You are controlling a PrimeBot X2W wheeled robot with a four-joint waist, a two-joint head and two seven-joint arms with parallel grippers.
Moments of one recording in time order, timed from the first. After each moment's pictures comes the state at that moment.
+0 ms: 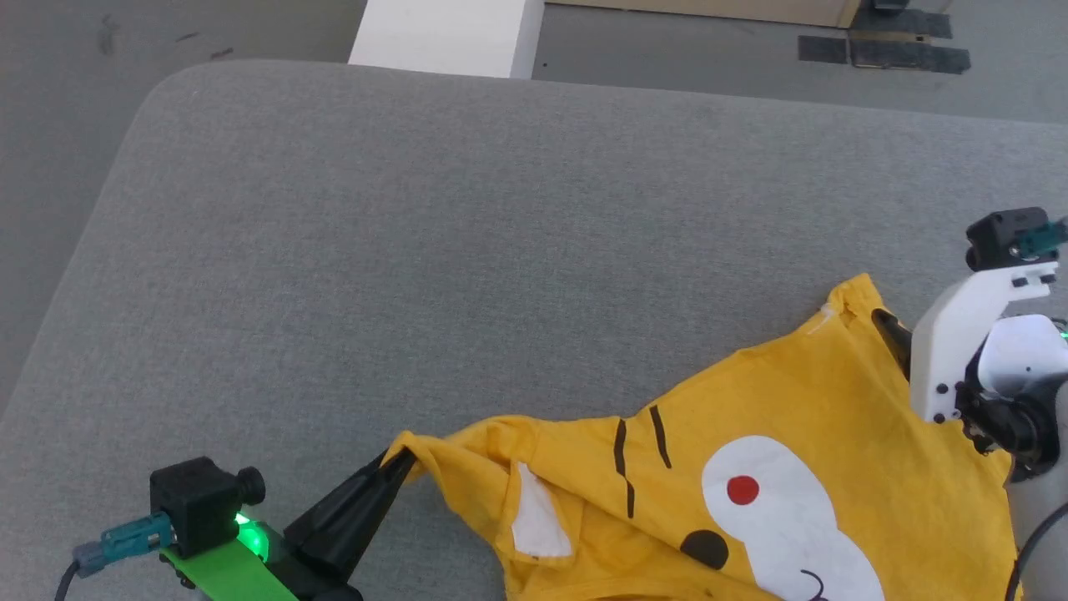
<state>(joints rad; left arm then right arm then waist) -0.04 0.82 -0.68 -0.41 -1.03 0.00 -0.17 -0.36 -0.24 -0.07 0.11 0.23 0.13 0.82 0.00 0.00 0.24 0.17</state>
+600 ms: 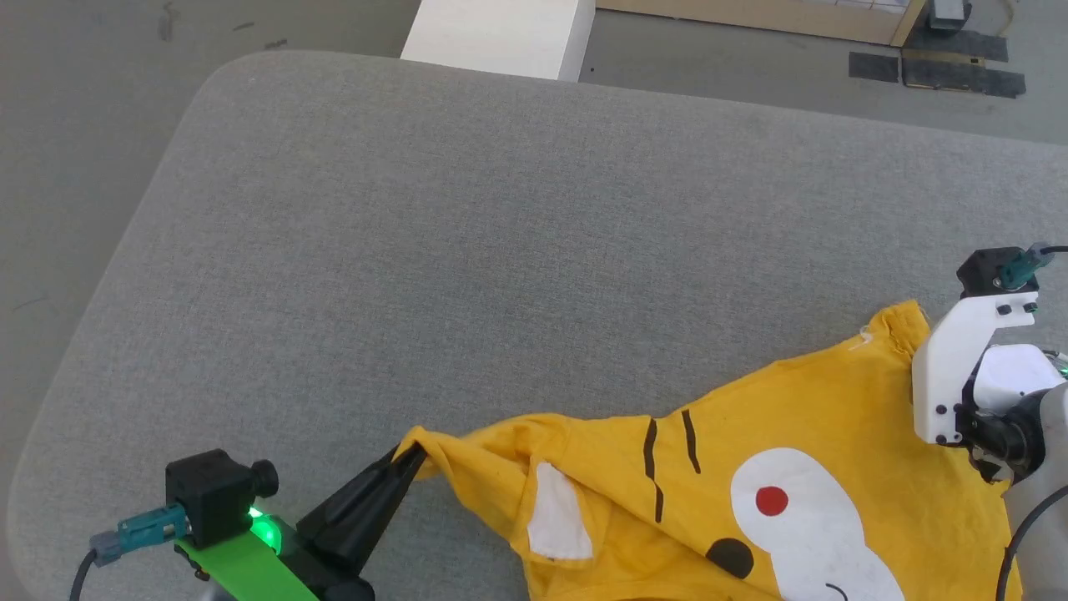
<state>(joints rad) -0.08 0.78 -0.69 -0.38 -1.03 -0.02 -0.16 -0.41 -0.26 -0.08 0.36 0.18 0.13 0.86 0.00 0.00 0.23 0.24</state>
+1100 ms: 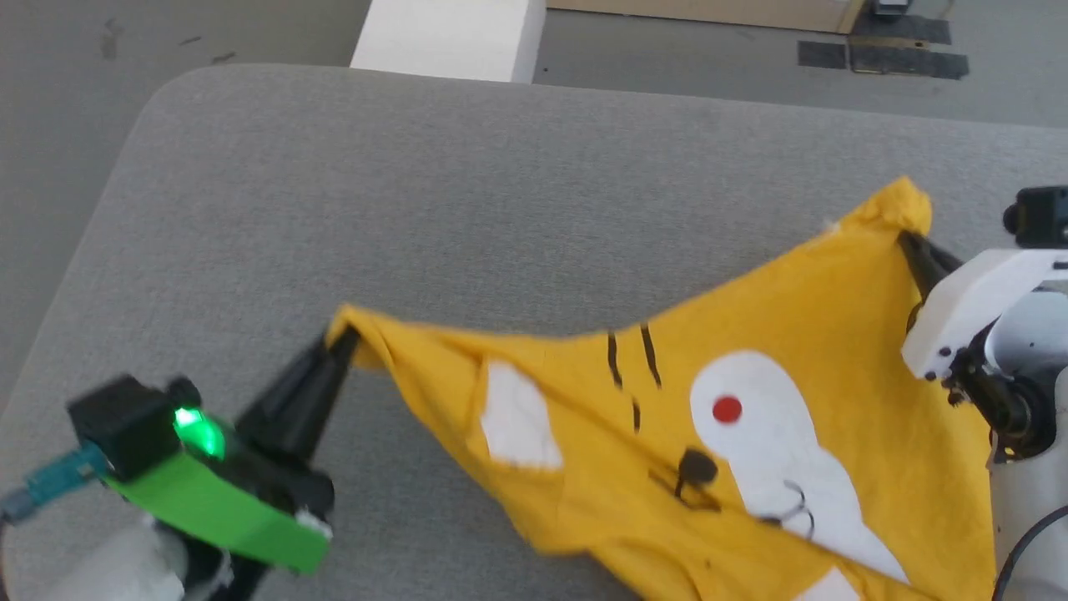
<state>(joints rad) -0.15 0.76 -0.57 -0.36 -0.96 0.03 -0.24 -0.40 -0.16 -0.15 0.15 0.28 0.13 0.54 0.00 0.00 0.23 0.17</state>
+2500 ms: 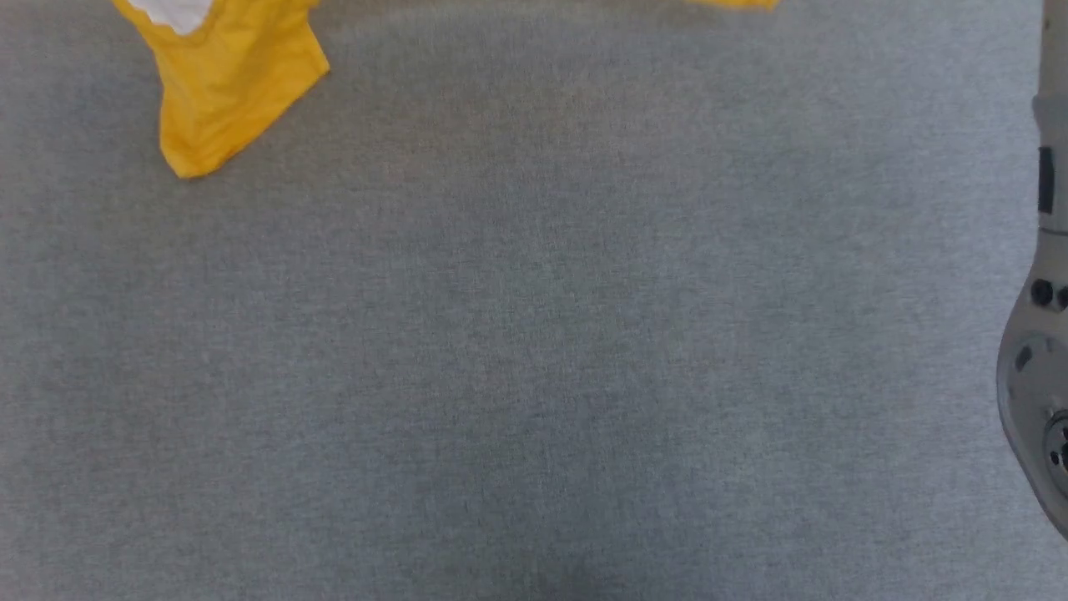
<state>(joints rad) -1.56 0.63 -0.39 0.44 -0.66 -0.02 -0.17 -1.44 -0.05 -0.08 0.62 -0.05 0.13 0.20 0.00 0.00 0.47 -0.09</state>
